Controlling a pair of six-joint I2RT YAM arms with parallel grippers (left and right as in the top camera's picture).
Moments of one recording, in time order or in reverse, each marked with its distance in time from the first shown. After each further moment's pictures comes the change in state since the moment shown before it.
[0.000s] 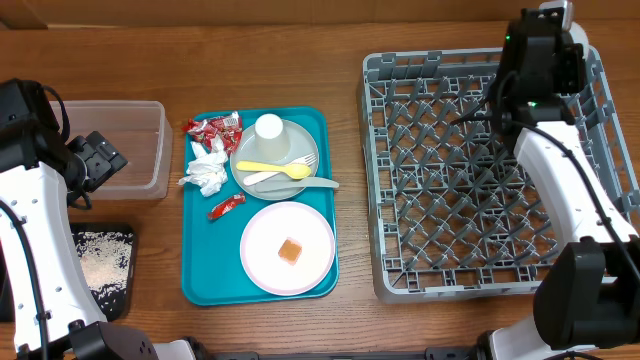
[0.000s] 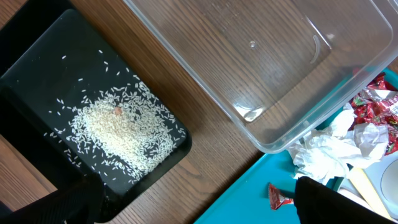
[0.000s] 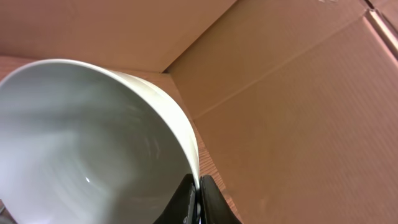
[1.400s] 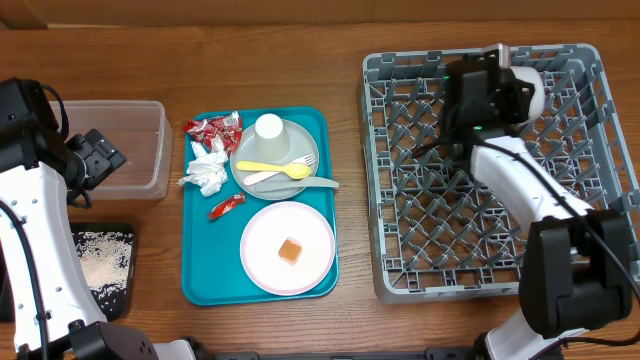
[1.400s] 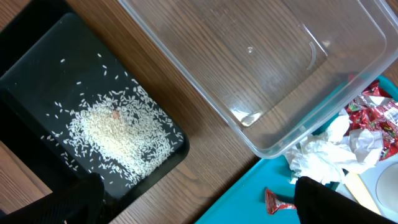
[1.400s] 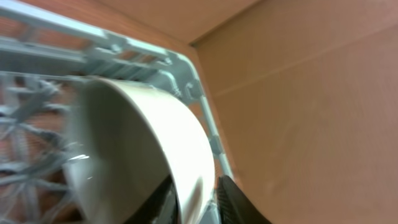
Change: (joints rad) left arm 0.000 0.000 0.000 0.016 0.000 -0.011; right arm 0.137 0.071 -0.169 0.048 0.124 0.028
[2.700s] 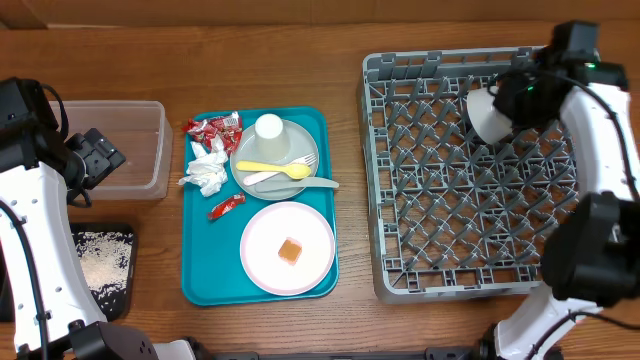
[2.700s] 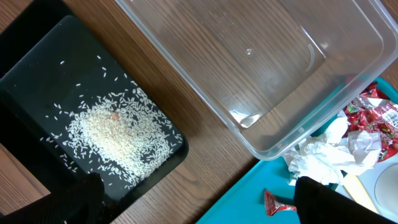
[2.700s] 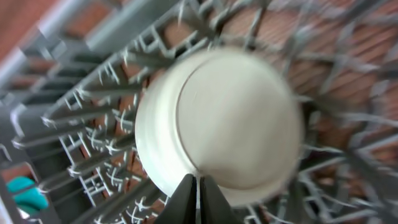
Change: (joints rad) left arm 0.000 0.000 0.000 0.006 0.000 0.000; right arm -0.351 0.160 0.503 -0.842 -1.278 0.732
